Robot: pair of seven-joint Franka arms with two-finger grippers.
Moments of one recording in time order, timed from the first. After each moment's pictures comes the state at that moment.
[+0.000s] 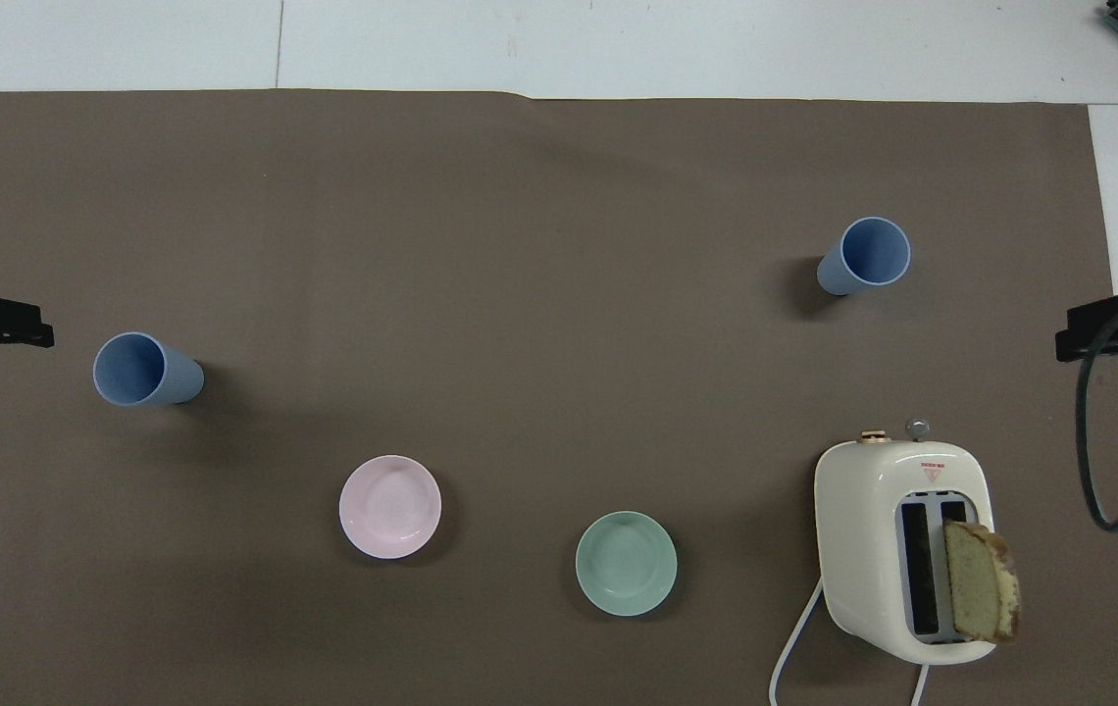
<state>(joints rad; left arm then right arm) 0.15 0.06 0.02 -1.93 -0.05 2.00 0.02 -0.06 -0.02 0.06 -1.44 -0.03 1.39 0.10</state>
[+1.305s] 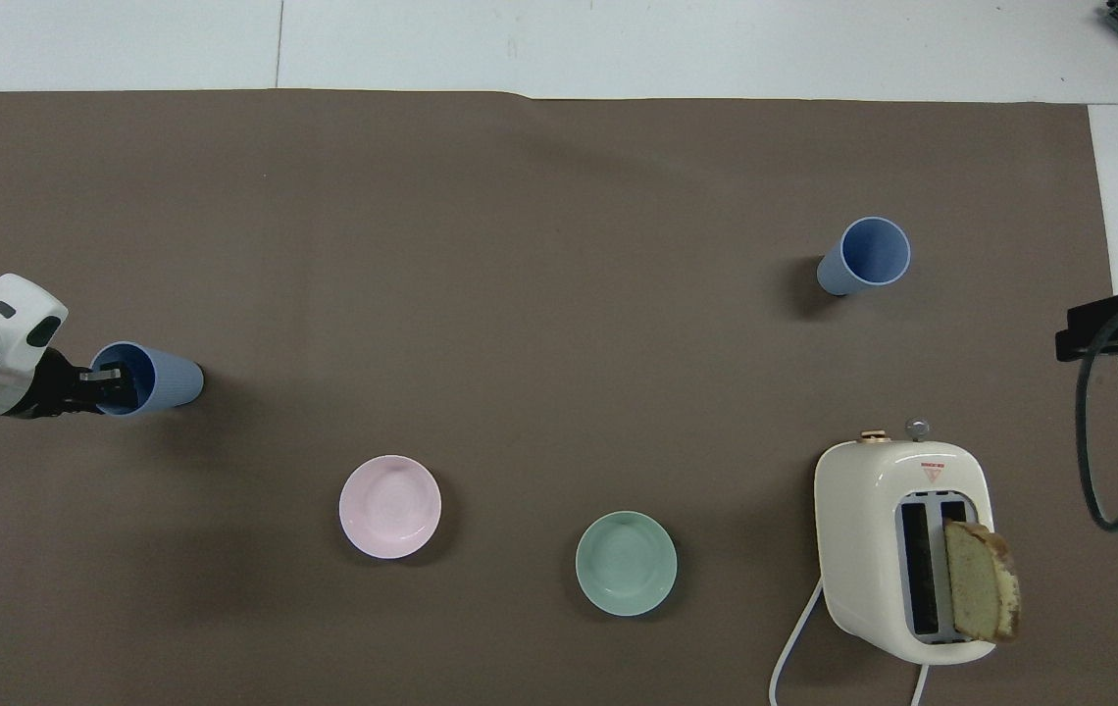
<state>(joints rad) 0.13 0.06 -0.01 -2.14 -0.05 2.17 -0.01 -0.06 -0.02 0.06 -1.44 -0.03 1.39 0.10</state>
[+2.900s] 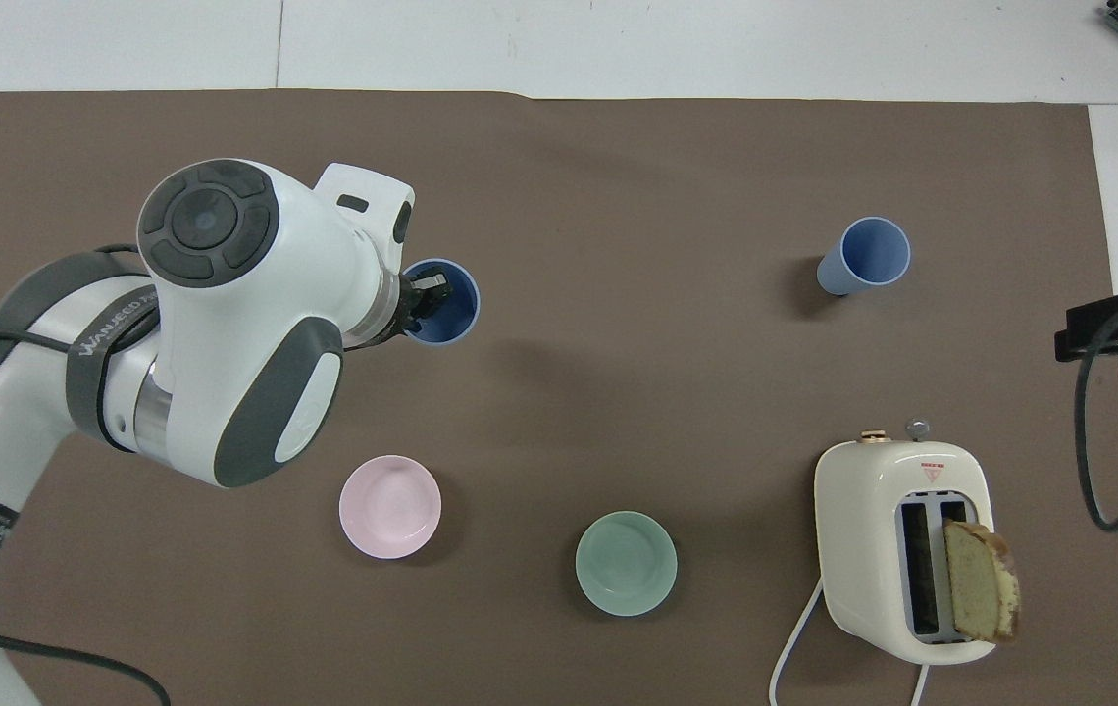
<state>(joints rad) -0.44 0.18 -0.04 -1.71 -0.05 1.98 -0.86 -0.06 -0.02 0.06 -1.44 -0.03 1.39 0.10</state>
